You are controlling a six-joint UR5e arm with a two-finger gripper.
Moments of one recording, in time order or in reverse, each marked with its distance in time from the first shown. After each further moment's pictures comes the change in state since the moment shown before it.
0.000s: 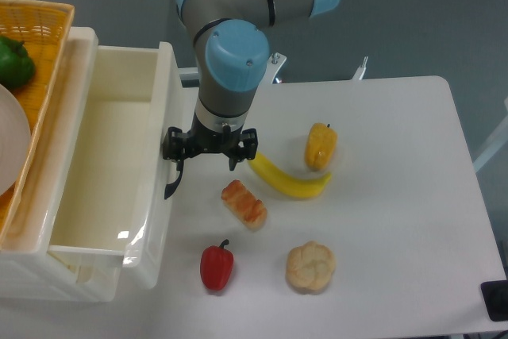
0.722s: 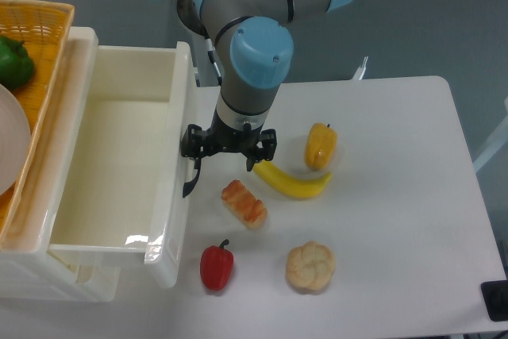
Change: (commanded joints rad) arm 0.028 -0.003 0.012 -0.002 0.003 0.091
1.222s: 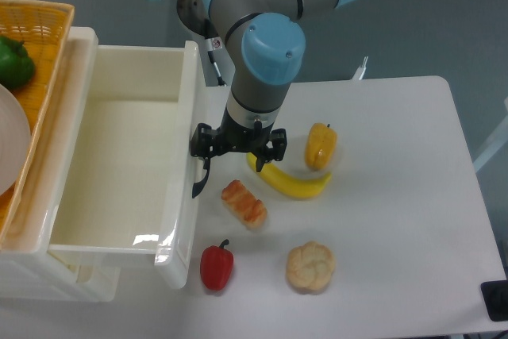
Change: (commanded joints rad) arm 0.034 -0.003 0.006 0.002 -0.002 0.002
